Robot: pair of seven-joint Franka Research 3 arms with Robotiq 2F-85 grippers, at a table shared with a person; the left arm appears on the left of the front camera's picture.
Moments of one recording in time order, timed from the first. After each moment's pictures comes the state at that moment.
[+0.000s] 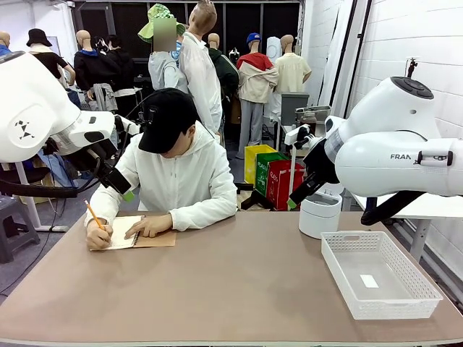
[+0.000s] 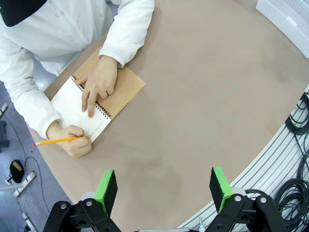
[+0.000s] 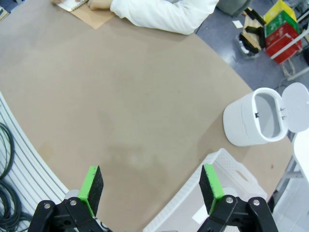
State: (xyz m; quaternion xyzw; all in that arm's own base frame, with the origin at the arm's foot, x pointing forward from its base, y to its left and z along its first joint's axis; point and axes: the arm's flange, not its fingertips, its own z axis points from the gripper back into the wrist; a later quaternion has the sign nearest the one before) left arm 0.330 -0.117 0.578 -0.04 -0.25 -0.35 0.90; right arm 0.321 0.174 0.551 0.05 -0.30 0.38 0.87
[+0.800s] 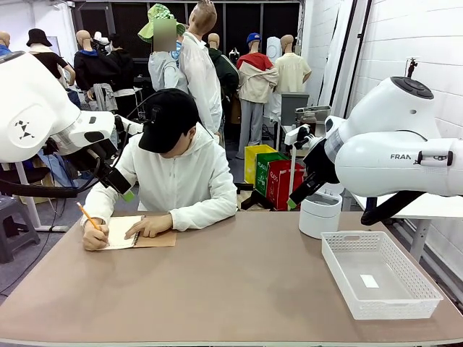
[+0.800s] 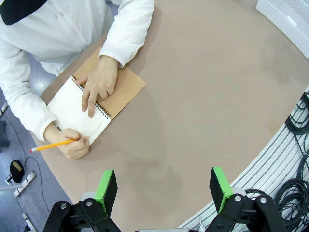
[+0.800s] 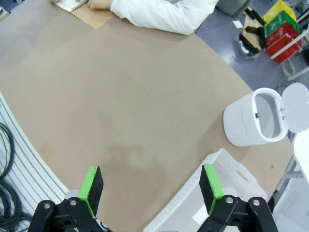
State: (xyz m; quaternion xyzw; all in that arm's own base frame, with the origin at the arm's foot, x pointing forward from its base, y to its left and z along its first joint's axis) left arm 0.330 -0.117 0.578 -0.04 -0.25 -0.35 0.90; right arm 0.321 0.174 0.551 0.05 -0.30 0.38 0.87
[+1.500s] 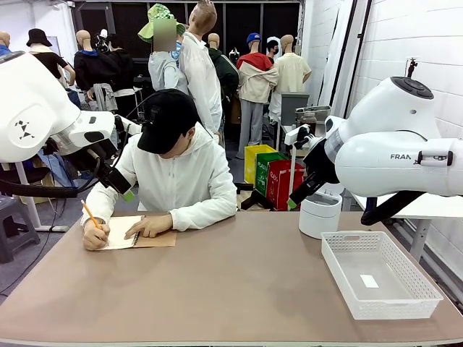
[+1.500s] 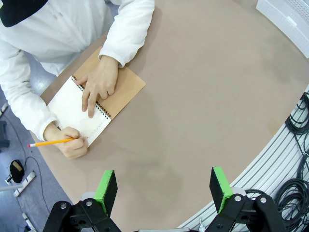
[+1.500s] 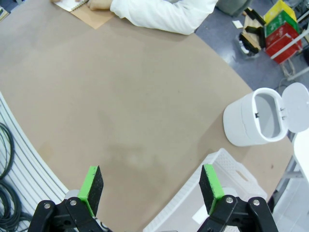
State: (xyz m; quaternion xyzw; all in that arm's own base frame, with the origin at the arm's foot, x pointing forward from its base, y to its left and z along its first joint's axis) left arm 0.330 -0.117 0.578 -0.04 -0.25 -0.35 0.90; right arm 0.321 0.174 0.551 0.05 -0.30 0.38 0.87
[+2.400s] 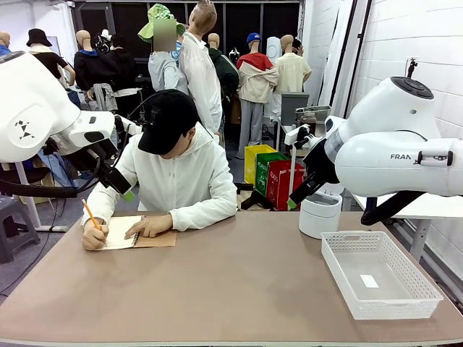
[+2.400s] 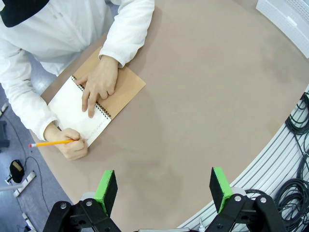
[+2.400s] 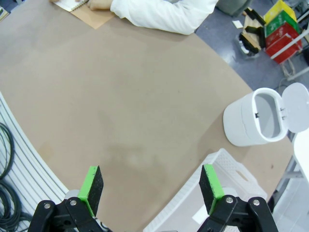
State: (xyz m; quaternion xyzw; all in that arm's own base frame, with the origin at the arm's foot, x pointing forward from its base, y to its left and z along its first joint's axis) left arm 0.330 -0.117 0.578 -0.04 -0.25 -0.35 0.90; right arm 0.321 0.174 0.551 0.05 -0.30 0.38 0.87
